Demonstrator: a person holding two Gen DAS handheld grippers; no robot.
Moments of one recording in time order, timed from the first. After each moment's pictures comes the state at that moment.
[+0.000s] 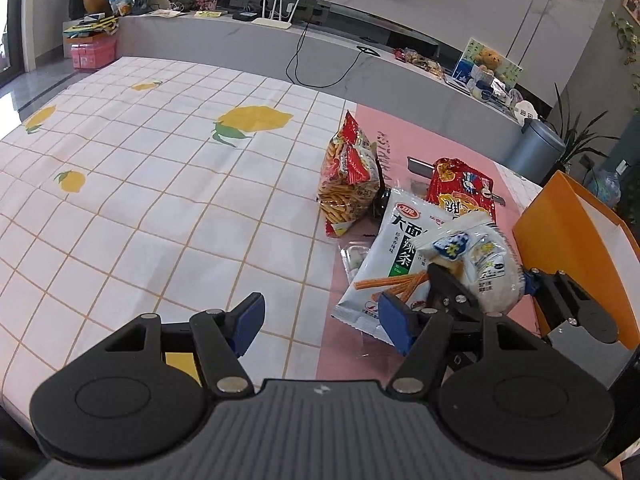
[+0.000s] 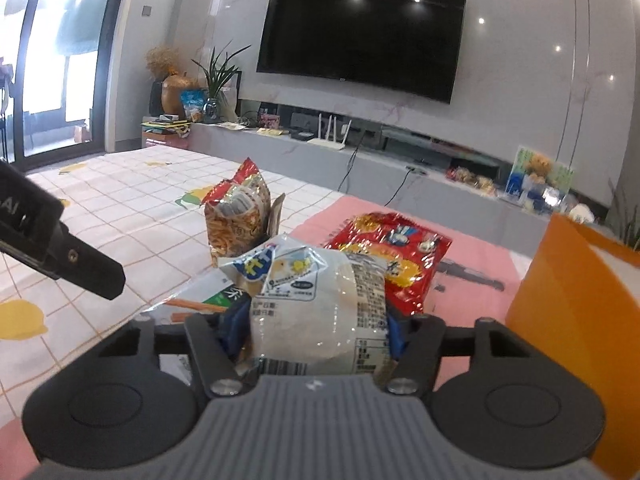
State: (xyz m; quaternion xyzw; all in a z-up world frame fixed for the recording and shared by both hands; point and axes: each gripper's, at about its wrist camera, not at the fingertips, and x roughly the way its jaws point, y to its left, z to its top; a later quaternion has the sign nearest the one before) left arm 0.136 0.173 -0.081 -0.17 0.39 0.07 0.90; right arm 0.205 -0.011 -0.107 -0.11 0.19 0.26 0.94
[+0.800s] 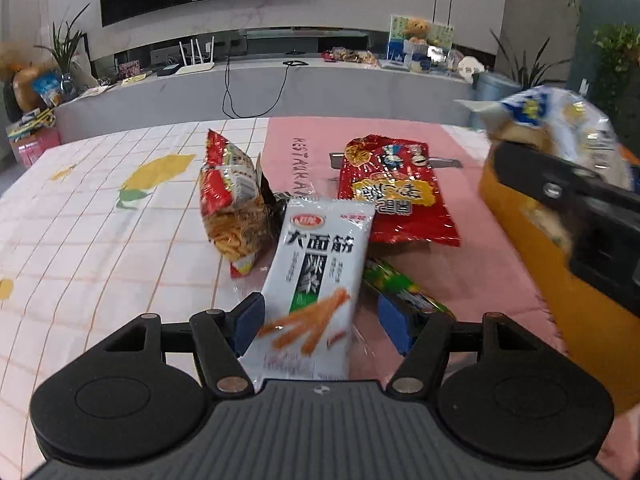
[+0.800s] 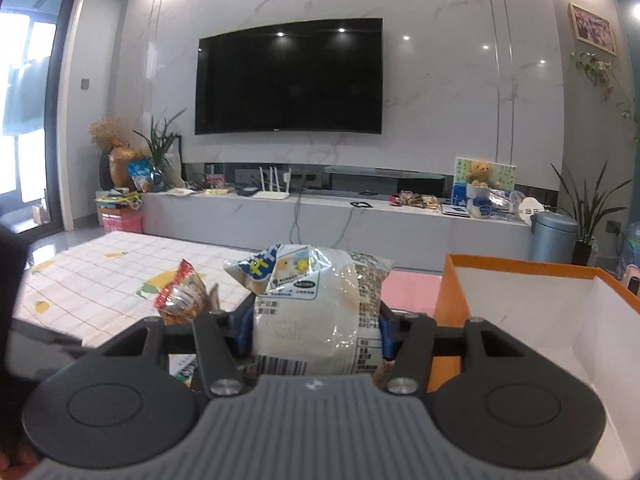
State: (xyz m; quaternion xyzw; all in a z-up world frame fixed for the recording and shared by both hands) left arm 0.193 0.095 -0.108 -0.01 0.37 0.02 0.93; right arm 0.191 -0.073 -0.048 -0.02 0.16 0.19 0.97
